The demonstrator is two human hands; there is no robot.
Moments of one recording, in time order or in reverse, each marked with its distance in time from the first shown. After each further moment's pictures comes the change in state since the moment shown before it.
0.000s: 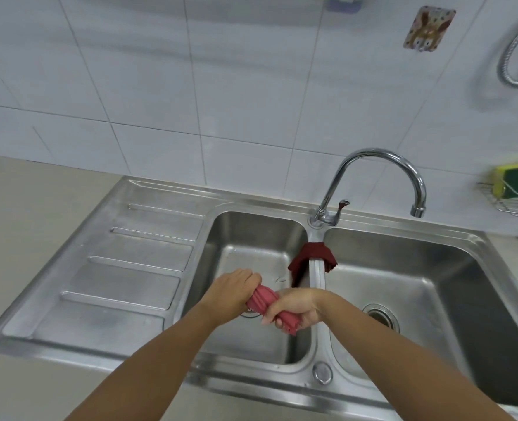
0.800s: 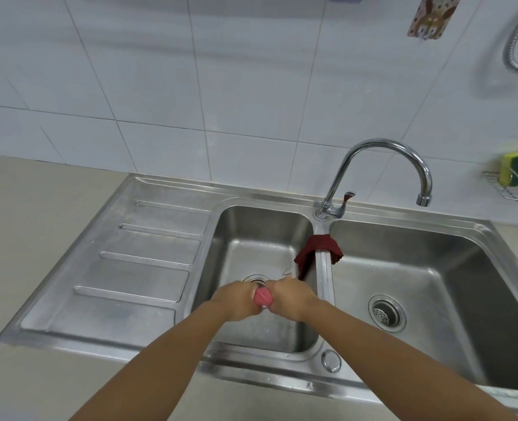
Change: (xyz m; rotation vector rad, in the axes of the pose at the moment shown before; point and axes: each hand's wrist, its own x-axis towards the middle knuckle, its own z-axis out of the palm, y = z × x) left_hand -0.009 0.011 -0.007 -0.360 -0.435 -0.408; right_hand 0.023 0.008 0.026 -1.207 0.711 -0.323
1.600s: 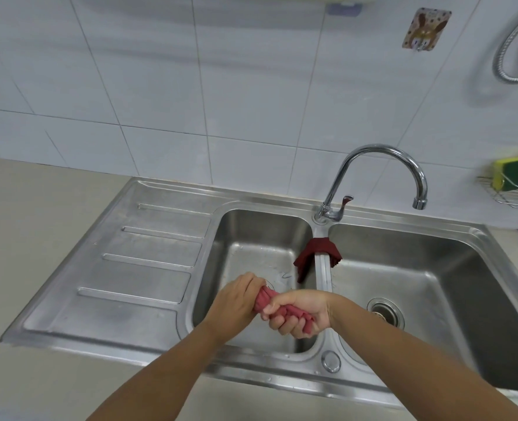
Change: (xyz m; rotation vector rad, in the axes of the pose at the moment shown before) left_hand -0.026 -0.006 0.022 0.159 0.686 0.429; right_hand -0.032 0.000 -0.035 1.494 -0.992 0.195
